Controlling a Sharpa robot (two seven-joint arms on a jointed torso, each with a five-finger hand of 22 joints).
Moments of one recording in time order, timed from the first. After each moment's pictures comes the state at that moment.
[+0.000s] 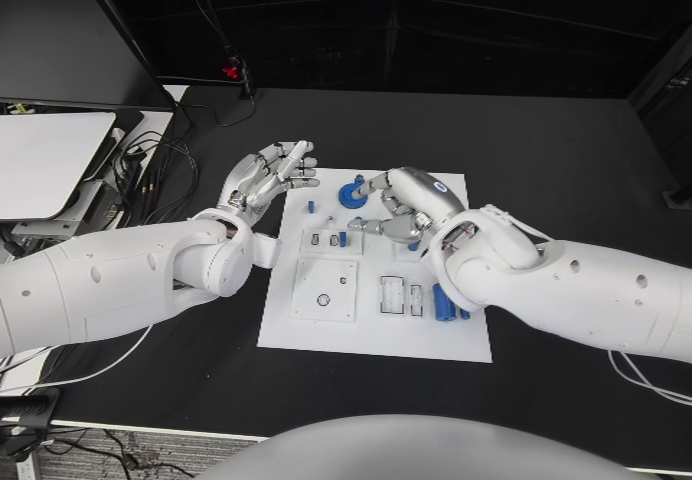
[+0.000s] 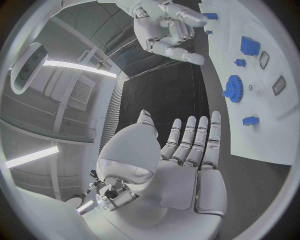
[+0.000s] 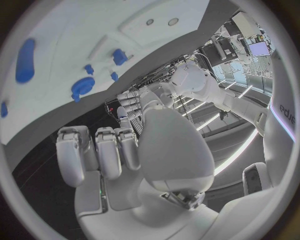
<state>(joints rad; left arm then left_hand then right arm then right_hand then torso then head) 1.25 -0.81 -0.24 1.47 -0.03 -0.42 0.68 1.21 0.21 -0.31 0.29 0.21 0.33 0.15 0.63 0.07 0.44 0.25 0.68 0.07 0.37 0.23 0.76 0.07 0.12 0.51 0.29 0.43 0.21 1.13 -0.70 -0.02 1.65 -1.50 -0.63 -0.21 1.40 -0.12 0.03 0.25 0.18 0.93 0.19 0.07 0.07 1.47 0.11 1.57 1.31 1.46 0.04 1.57 1.31 0.01 1.47 0.15 1.57 1.31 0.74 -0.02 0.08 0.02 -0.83</state>
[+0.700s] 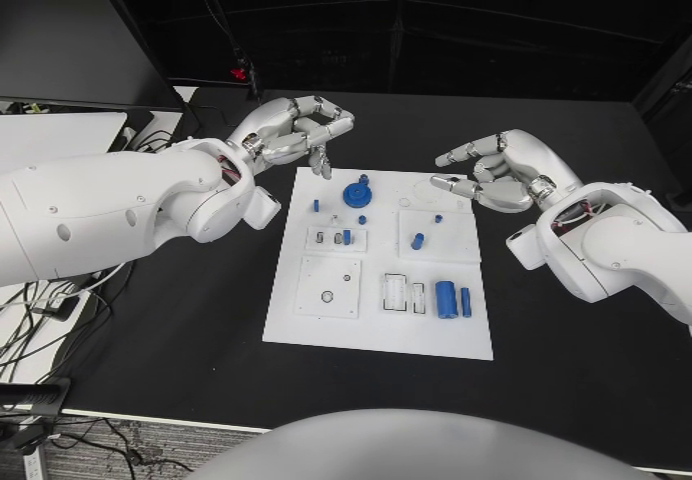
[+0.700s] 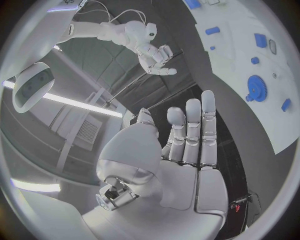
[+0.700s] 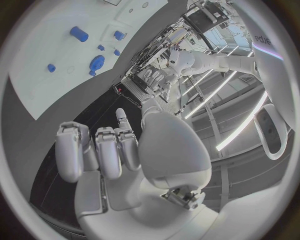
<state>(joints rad) 1.45 -0.86 -0.24 1.55 -0.48 -0.26 0.36 1.23 0.20 -0.36 0.29 0.22 0.31 0.15 0.73 0.07 1.16 0.10 1.24 0.74 1.04 0.05 1.22 0.59 0.17 0.87 0.16 0.91 0.48 1.22 -1.02 -0.02 1.80 -0.98 -0.57 0.03 1.34 -0.04 -0.03 0.29 0.25 0.85 0.19 0.11 0.07 1.47 0.11 1.57 1.31 1.47 0.04 1.57 1.31 0.02 1.47 0.15 1.46 1.31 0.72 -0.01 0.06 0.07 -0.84</state>
